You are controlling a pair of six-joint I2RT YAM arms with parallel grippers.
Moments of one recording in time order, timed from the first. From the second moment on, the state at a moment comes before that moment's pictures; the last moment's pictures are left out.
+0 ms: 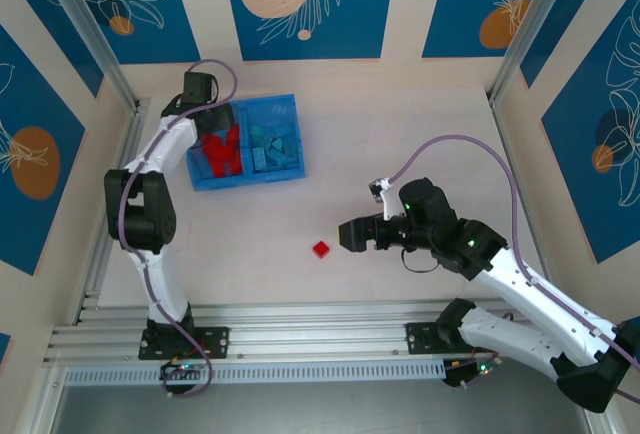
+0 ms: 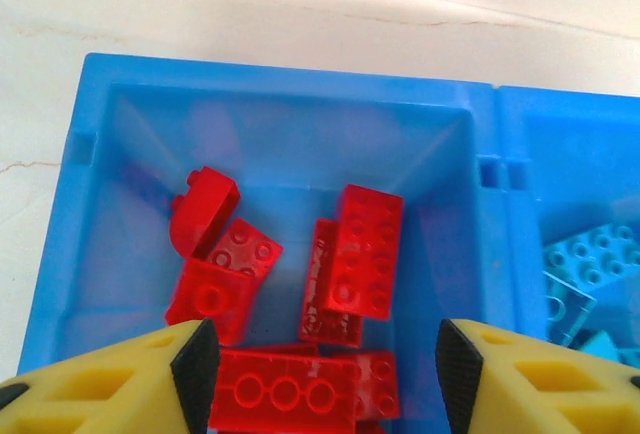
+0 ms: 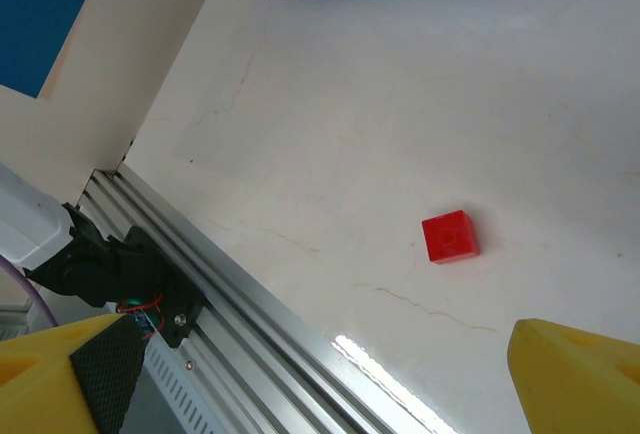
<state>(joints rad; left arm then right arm) -0.10 1.95 1.67 -0.53 -0.08 -0.28 0.75 0.85 0.87 -0.65 -0.27 0.55</state>
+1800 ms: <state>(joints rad) -0.95 1.75 1.00 -0.39 0.03 -0.21 0.75 0.75 0.77 -0.67 -0.17 0.64</state>
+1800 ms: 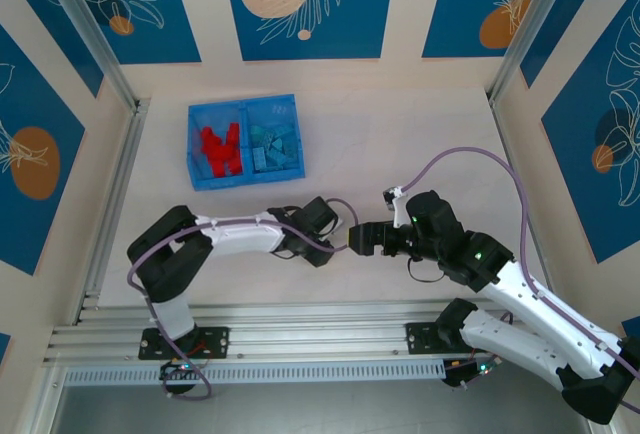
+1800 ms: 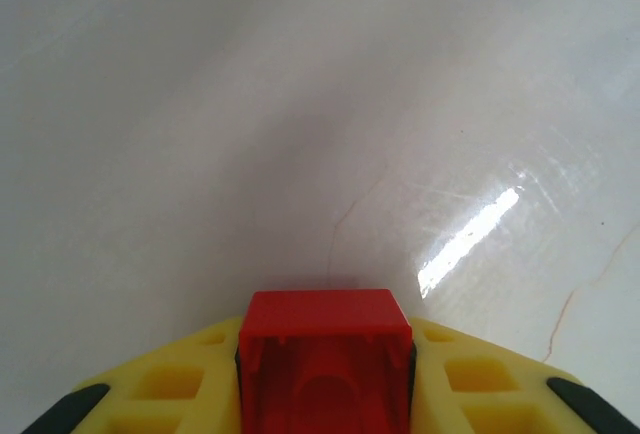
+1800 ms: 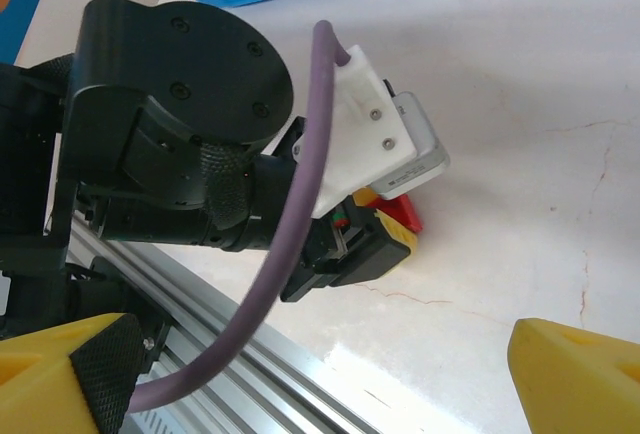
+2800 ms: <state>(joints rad) -0.07 1.92 1.56 -0.42 -0.03 -0.35 0.75 0.82 0.79 -0.61 -0.20 0.63</state>
